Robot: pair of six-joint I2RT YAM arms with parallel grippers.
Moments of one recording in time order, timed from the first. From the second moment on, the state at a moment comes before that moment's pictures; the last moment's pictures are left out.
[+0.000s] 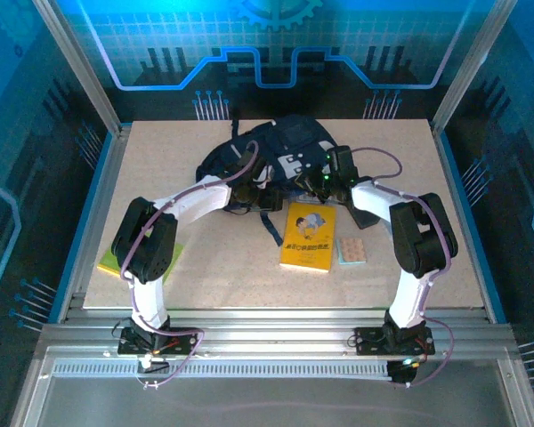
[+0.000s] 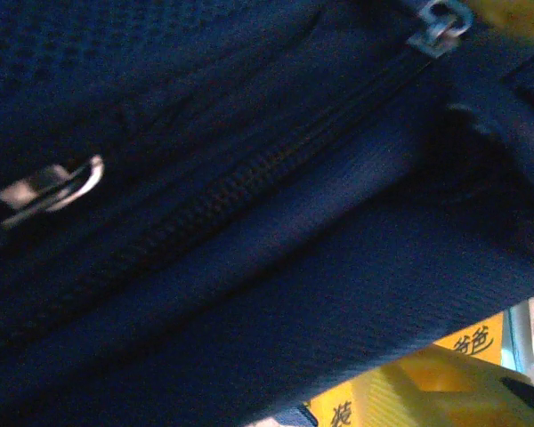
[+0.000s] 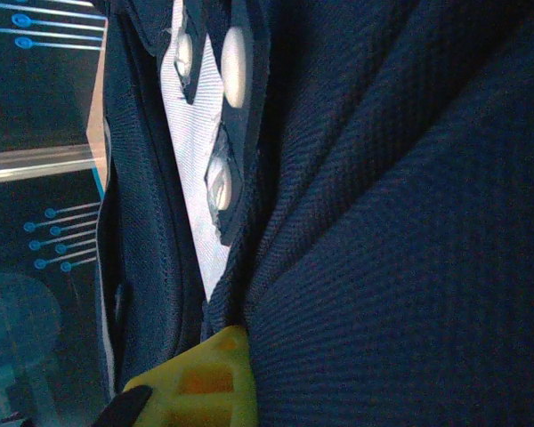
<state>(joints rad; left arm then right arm) -0.51 1.90 1.40 -0.52 0.24 -0.50 0.31 1.86 1.16 0.00 -0.42 1.16</state>
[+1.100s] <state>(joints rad) -0.57 1.86 1.15 0.14 0.09 -0.42 0.27 1.73 1.16 0.00 -0.43 1.41</state>
